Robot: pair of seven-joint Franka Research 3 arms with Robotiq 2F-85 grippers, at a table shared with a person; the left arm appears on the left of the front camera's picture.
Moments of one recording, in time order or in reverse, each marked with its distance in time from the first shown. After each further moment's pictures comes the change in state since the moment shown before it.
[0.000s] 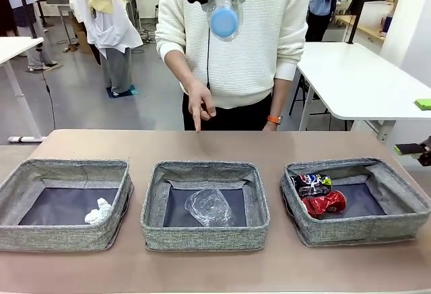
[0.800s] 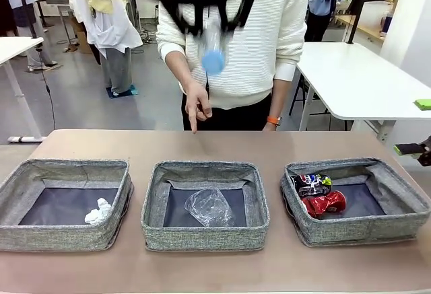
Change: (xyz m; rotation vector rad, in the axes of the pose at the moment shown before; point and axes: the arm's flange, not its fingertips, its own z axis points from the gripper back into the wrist) left arm 0.001 0.017 -0.082 0.159 -0.052 0.006; right arm 0.000 0.000 0.000 0.000 0.000 0.000
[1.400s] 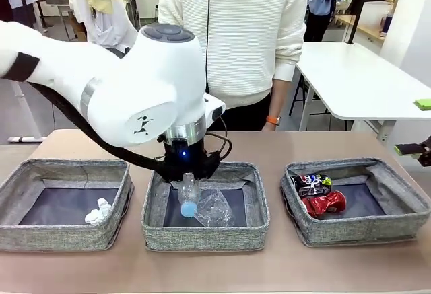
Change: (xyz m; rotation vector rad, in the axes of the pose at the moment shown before) left arm -0.064 0.057 -0.251 0.055 0.006 0.070; right arm 0.000 0.000 0.000 0.000 0.000 0.000
